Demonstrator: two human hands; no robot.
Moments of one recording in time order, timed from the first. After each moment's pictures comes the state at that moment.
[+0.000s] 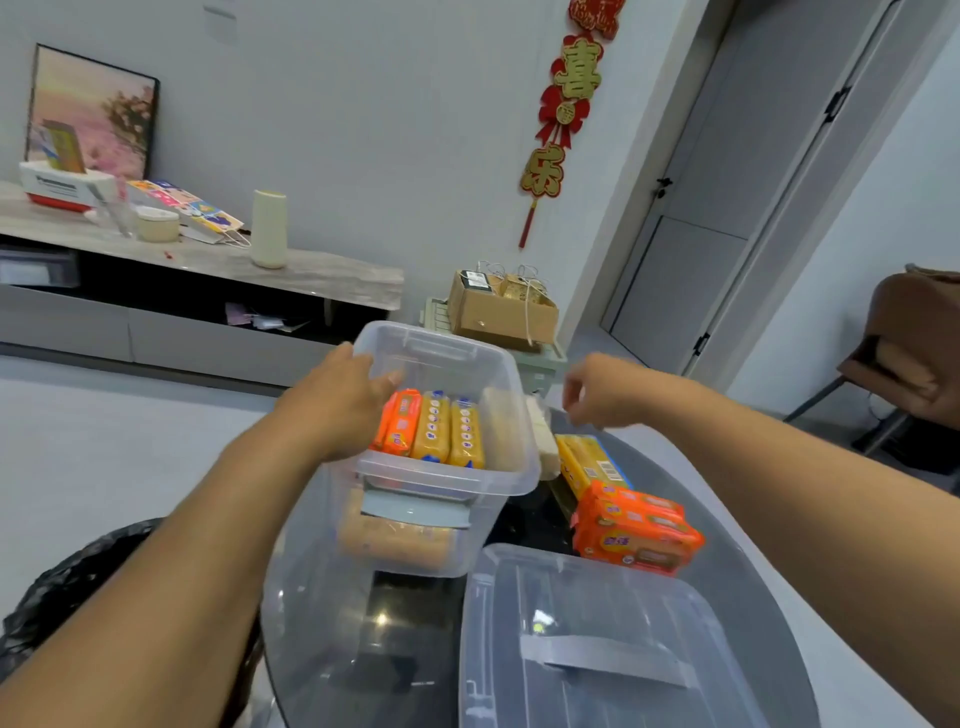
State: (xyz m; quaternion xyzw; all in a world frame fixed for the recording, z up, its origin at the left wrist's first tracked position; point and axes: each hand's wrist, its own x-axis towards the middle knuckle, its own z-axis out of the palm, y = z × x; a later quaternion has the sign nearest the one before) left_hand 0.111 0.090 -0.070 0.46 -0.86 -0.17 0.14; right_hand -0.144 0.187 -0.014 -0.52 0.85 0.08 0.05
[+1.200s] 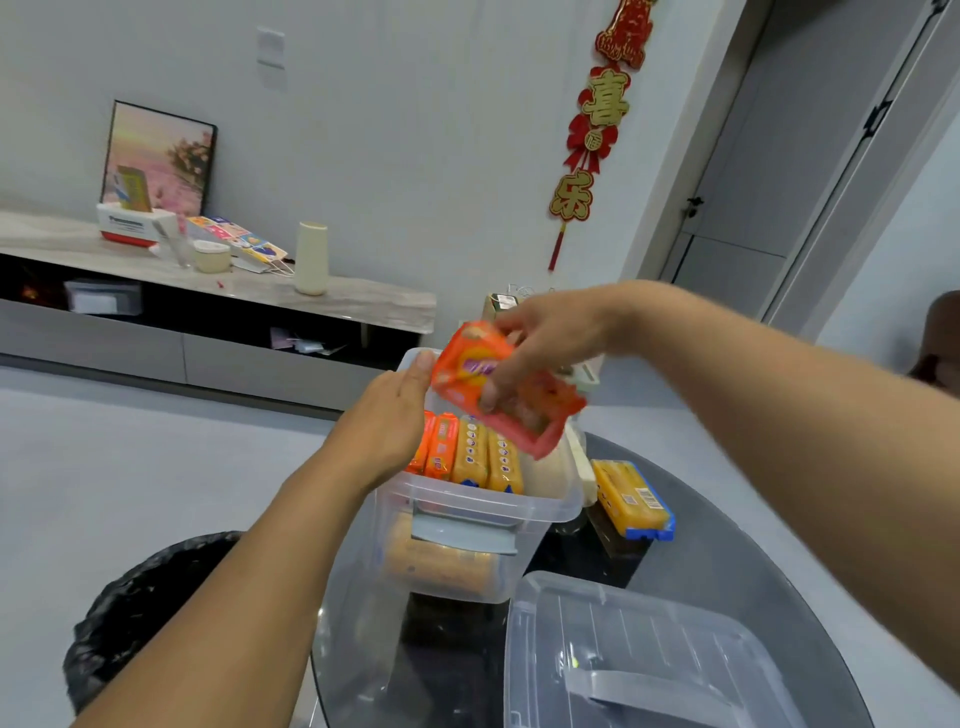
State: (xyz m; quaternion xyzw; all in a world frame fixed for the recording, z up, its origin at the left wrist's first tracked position) left_hand 0.106 0.096 -0.075 0.41 -0.76 -0.39 0.33; right_hand -0.055 0.156 0.066 -0.63 0.75 0.00 0.20
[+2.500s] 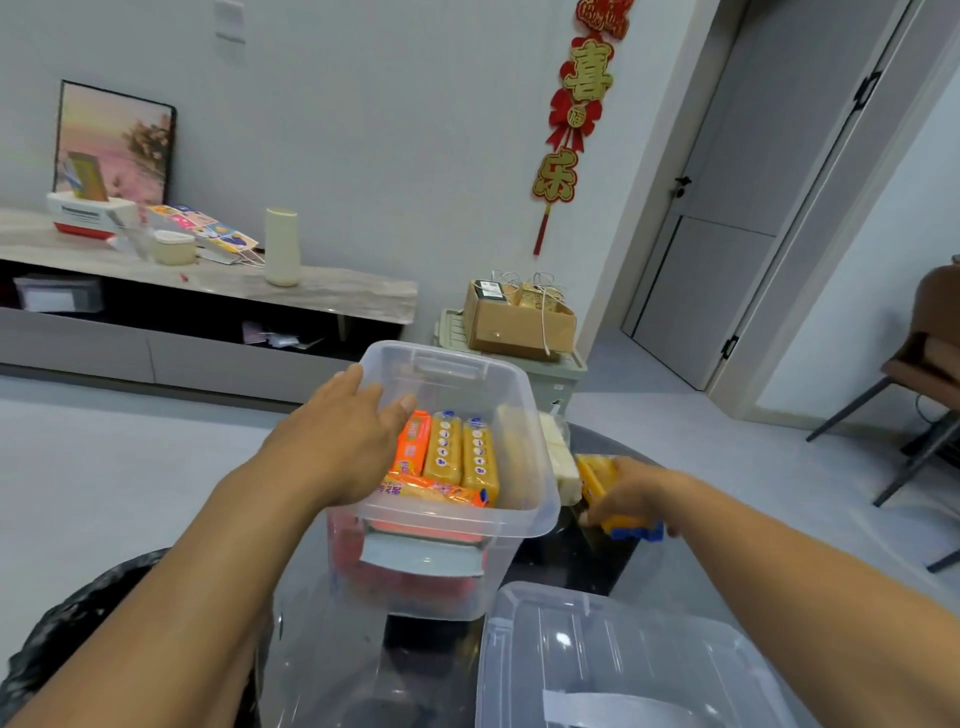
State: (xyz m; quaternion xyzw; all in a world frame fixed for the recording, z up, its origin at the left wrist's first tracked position) left_hand 0.092 0.075 -0.091 0.45 -0.87 -0.14 0.12; right_hand -0.216 0.202 -0.113 -0.29 0.93 -0.02 0.22
